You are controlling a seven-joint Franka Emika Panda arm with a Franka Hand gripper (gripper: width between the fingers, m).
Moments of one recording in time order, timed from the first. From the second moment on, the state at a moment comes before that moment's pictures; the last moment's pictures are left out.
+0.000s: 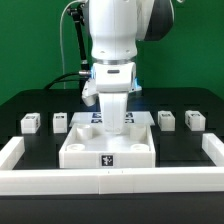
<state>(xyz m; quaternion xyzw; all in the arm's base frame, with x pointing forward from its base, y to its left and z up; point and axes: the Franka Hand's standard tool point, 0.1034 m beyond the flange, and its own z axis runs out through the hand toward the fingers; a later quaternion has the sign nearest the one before) 0.429 -0.016 0.012 -0.73 -0.68 0.05 0.06</state>
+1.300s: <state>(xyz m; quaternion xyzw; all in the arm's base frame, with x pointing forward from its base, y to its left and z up) 0.455 0.017 0.011 -0.72 -0.69 0.03 0.06</state>
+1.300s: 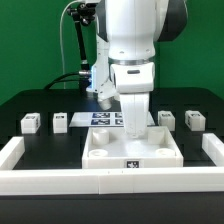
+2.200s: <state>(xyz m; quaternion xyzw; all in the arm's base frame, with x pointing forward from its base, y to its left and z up) 0.489 0.076 0.014 -0.71 -0.70 0.01 0.06</state>
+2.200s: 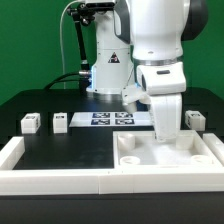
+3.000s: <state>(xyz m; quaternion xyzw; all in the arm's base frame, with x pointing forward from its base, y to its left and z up) 0.488 0.077 0.014 -0.71 -0.71 0.01 0.06</state>
